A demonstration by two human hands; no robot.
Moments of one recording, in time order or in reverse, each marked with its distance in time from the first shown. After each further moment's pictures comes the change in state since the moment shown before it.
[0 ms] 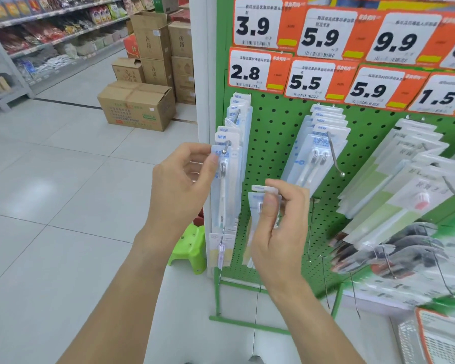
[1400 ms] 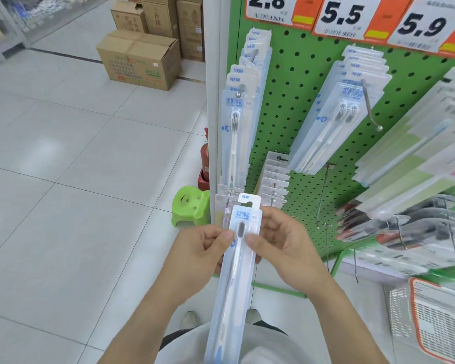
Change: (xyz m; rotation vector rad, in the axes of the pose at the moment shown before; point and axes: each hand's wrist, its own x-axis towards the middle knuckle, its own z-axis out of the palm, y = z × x) left_hand -0.136 -0.048 -0.007 -0.257 -0.479 -0.731; right_hand -0.057 0.027 -0.051 0.520 -0.733 0.794
